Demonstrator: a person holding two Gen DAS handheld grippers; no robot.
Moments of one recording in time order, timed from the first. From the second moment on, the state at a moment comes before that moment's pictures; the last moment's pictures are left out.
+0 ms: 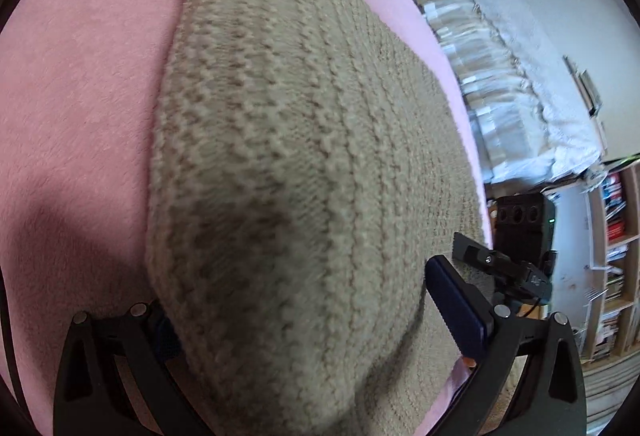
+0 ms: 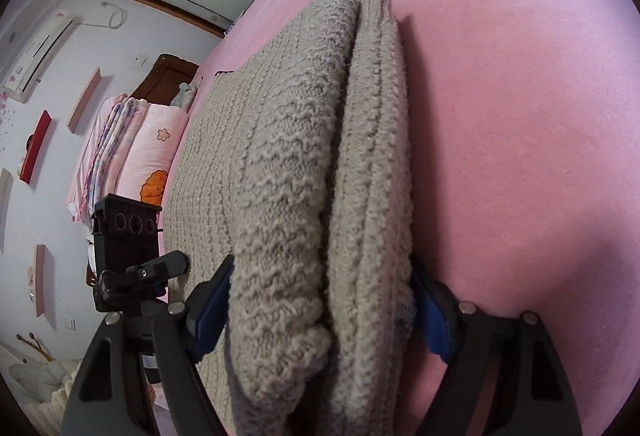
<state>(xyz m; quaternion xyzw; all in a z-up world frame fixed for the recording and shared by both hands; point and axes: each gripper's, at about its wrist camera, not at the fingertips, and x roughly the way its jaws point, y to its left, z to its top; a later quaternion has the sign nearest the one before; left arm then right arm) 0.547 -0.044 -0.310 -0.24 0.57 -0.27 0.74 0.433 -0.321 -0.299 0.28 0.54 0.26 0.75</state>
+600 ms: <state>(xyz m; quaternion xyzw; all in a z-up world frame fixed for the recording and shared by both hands) 0.519 -0.117 -0.235 -0.03 0.53 -0.20 0.82 0.382 -0.289 -0.265 0.27 0.48 0.21 0.81</state>
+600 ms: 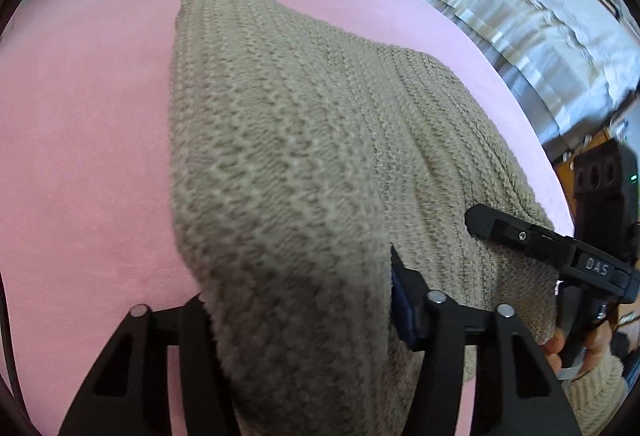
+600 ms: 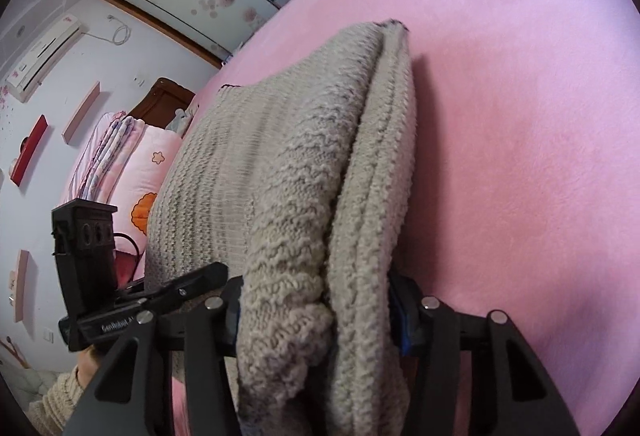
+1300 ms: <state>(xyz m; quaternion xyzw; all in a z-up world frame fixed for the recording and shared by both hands) 0.427 -0.005 -0.117 -0.01 0.51 -0.23 0.83 0.262 -0.148 -0.139 0.16 0.44 0.27 0.84</state>
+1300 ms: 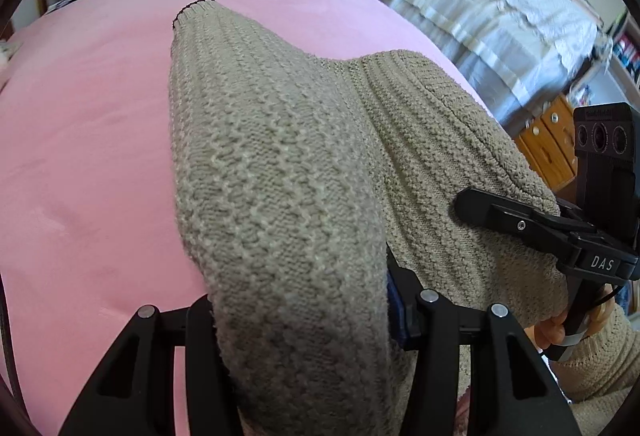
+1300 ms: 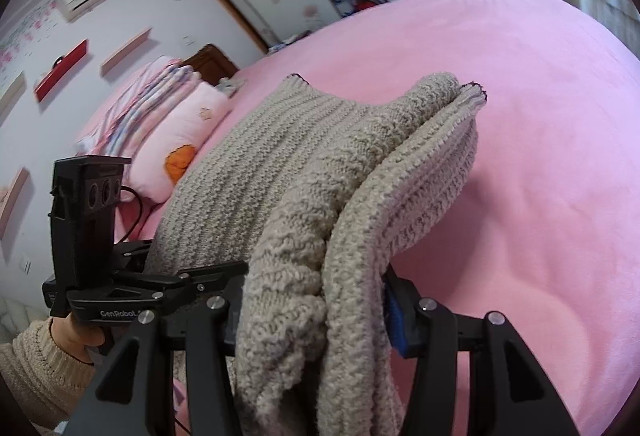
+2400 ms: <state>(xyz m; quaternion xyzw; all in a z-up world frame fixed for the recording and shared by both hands) 0.747 0.354 -0.250 -0.09 0.51 -0.11 0.85 0.561 0.203 -0.267 0.15 0.44 0.27 0.84</state>
